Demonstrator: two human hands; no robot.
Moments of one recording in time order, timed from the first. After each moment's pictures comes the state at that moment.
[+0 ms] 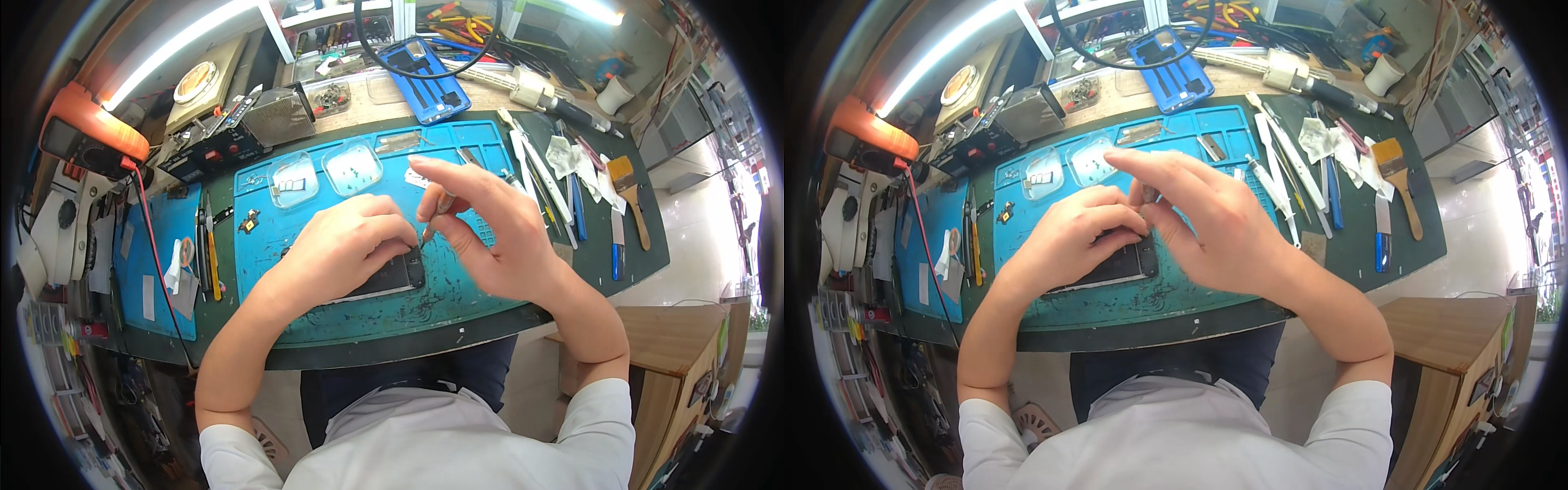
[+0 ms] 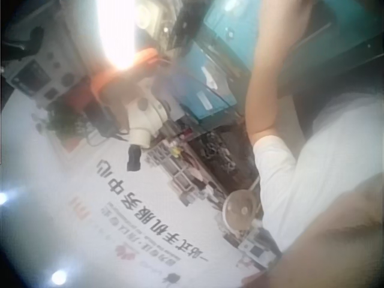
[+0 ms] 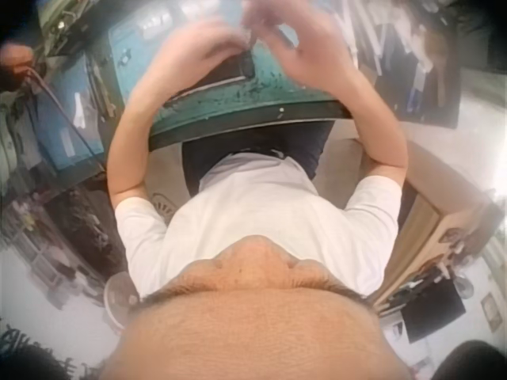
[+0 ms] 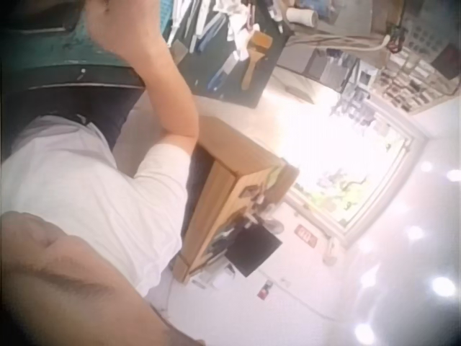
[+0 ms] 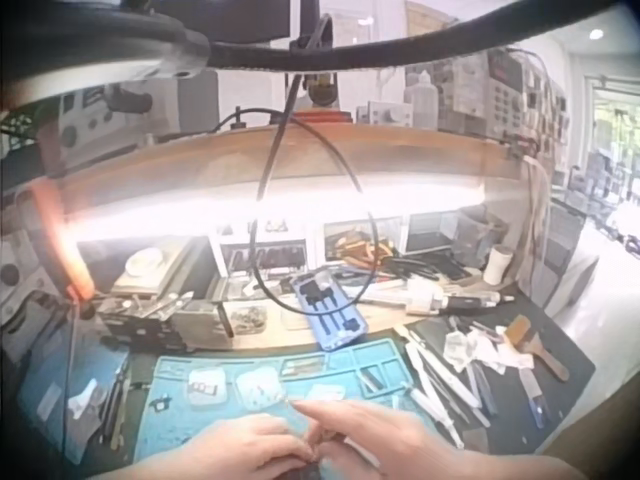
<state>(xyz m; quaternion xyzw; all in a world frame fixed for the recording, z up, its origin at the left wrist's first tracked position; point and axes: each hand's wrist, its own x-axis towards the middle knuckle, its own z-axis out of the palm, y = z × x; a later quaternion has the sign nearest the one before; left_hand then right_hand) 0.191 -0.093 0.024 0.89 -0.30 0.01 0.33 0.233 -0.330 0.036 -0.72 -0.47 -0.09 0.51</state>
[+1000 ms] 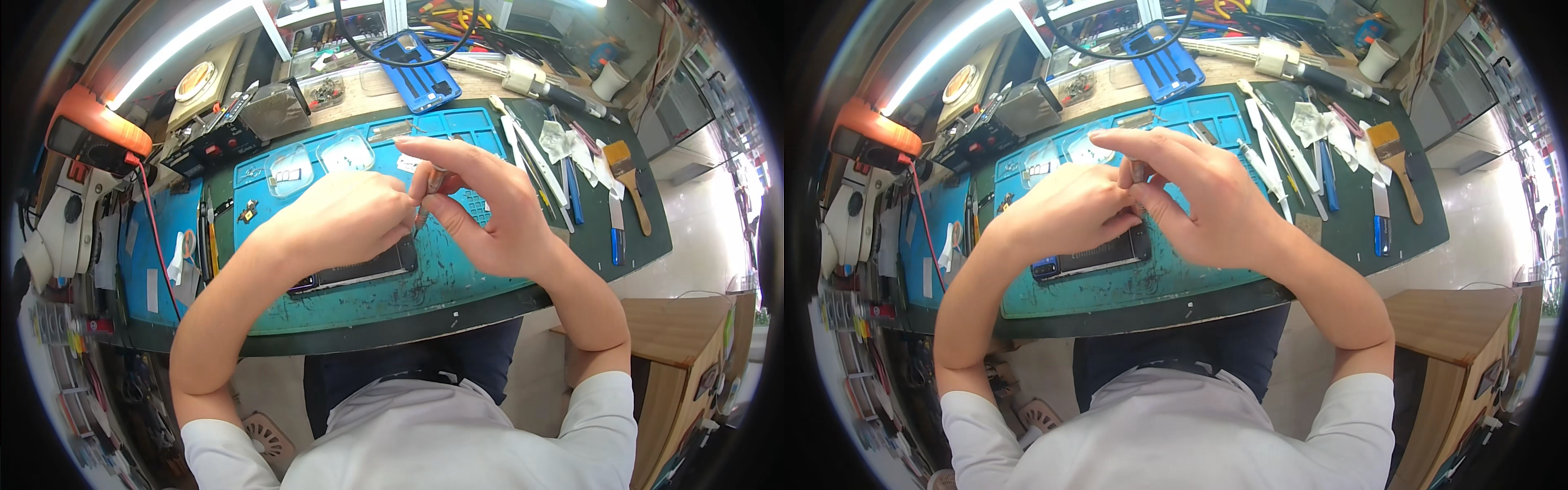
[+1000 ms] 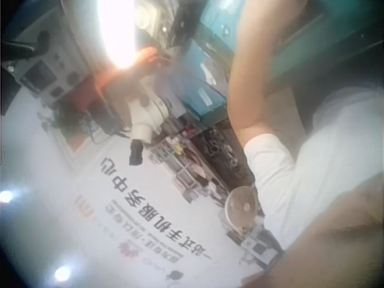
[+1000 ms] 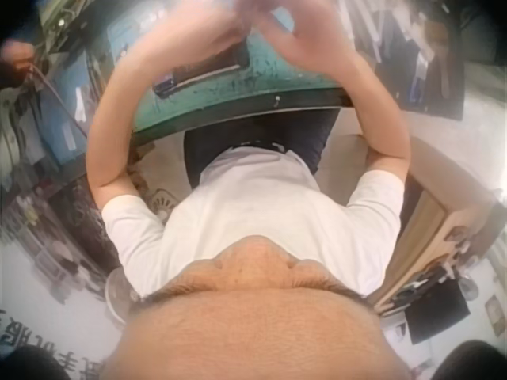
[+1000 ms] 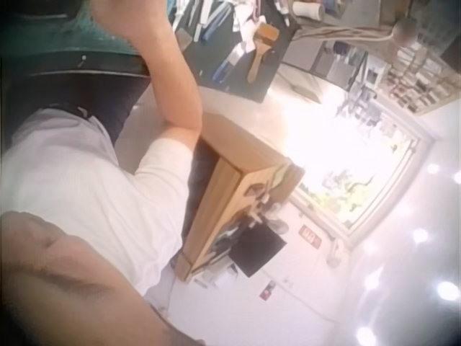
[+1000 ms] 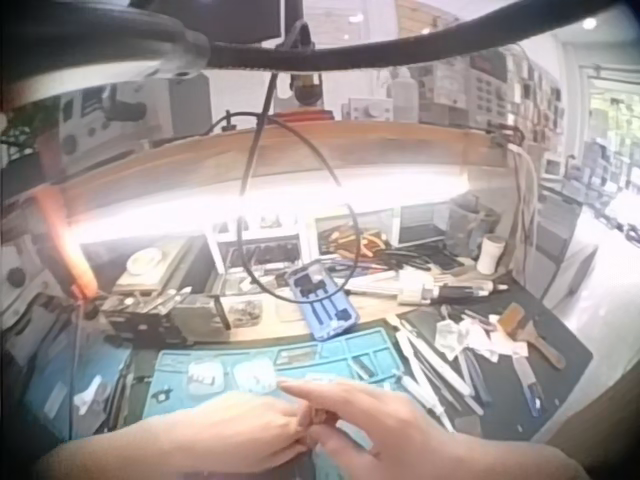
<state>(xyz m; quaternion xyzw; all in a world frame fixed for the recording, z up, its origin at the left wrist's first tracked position) 0.214 -0.109 0.058 0.92 -0.36 -0.09 0.15 0.237 -0.333 0.035 -0.69 -0.48 -0.09 0.53</state>
